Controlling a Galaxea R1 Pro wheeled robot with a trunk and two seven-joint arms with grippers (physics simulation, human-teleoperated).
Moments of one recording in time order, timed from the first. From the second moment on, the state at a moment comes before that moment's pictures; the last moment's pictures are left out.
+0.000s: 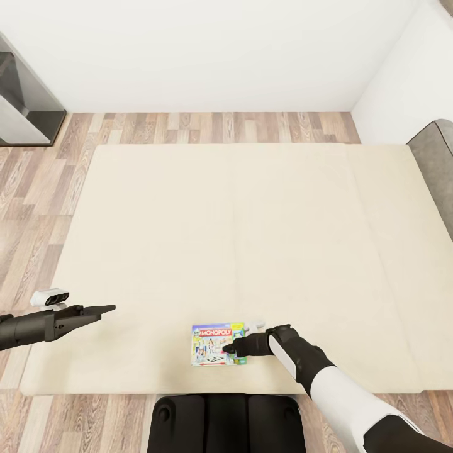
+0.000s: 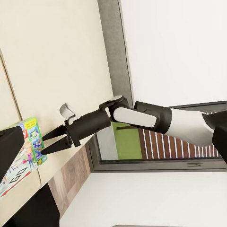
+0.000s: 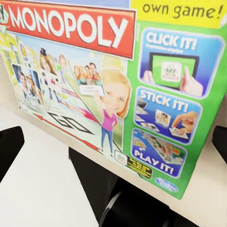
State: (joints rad) left arm -0.45 0.57 0.17 -1.26 0.45 0.80 -1.57; right arm -0.78 0.07 0.44 -0.51 -0.36 0.57 0.35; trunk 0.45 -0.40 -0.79
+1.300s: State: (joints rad) left arm -0.45 0.57 0.17 -1.26 0.45 0.80 -1.57; right arm -0.77 0.07 0.44 -0.51 -0.36 0.57 0.35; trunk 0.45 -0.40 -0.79
